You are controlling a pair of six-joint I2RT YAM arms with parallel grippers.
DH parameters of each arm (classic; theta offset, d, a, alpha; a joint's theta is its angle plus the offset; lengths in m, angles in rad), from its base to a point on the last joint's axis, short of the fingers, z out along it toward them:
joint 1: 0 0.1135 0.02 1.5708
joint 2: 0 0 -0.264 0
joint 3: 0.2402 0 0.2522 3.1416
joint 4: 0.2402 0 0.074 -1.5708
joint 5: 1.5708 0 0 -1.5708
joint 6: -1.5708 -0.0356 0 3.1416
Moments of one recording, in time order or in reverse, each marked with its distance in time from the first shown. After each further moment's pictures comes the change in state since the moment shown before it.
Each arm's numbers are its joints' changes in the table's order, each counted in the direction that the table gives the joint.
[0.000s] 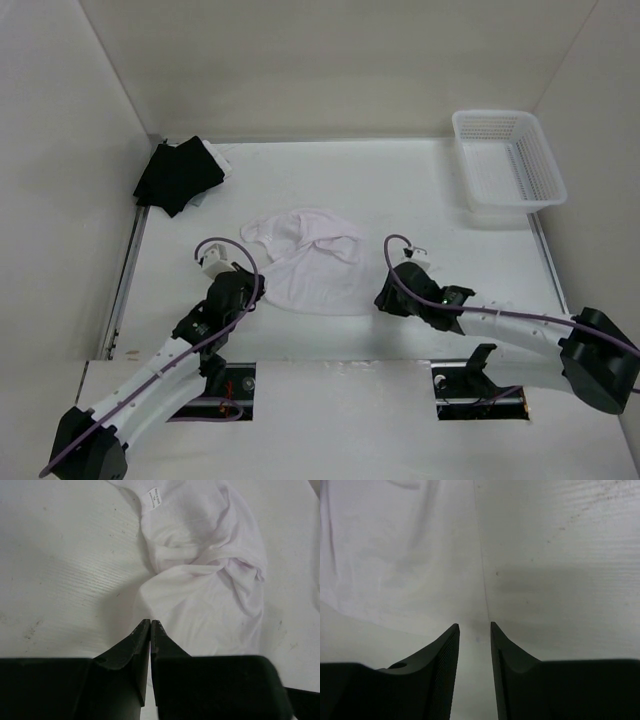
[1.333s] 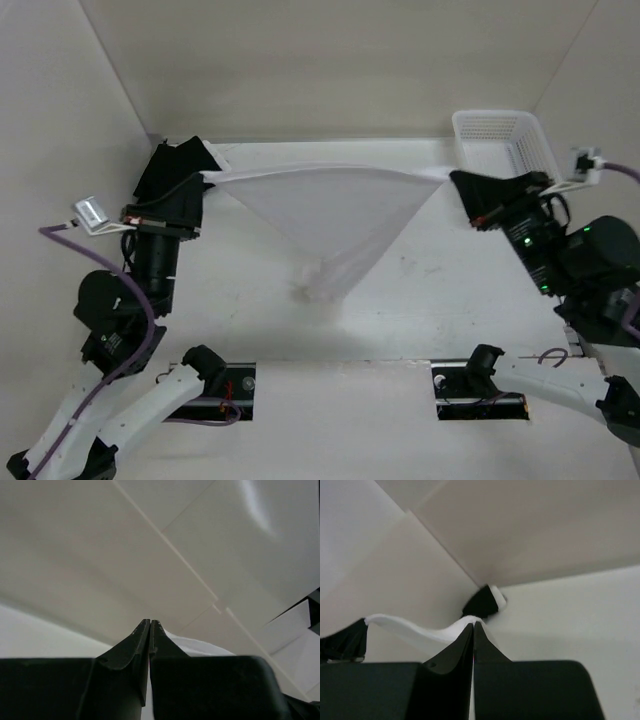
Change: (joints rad) left arm -0.097 0.081 0.771 -0.077 -0.124 -0.214; right arm 0.061 0.364 0.842 0.196 0.254 0.410
